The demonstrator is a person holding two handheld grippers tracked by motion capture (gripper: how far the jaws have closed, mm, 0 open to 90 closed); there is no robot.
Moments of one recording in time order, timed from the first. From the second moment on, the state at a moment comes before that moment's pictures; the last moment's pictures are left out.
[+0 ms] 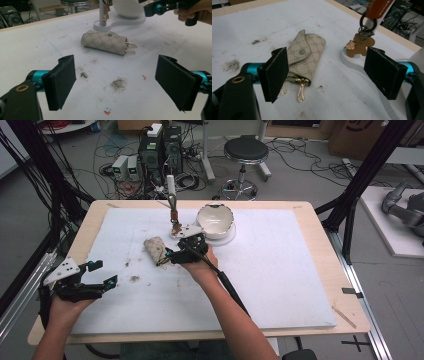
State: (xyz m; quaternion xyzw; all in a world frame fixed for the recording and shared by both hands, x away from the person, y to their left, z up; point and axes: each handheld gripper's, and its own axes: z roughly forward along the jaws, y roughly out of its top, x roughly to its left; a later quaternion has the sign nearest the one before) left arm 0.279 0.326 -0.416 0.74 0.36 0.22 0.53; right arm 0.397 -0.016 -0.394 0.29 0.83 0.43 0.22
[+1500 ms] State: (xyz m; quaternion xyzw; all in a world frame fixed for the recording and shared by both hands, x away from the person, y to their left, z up) left arm 0.281 0.327 -0.416 0.74 0.36 0.22 0.53; right arm 0.418 0.055 -0.452 0.30 0.87 0.36 0.17
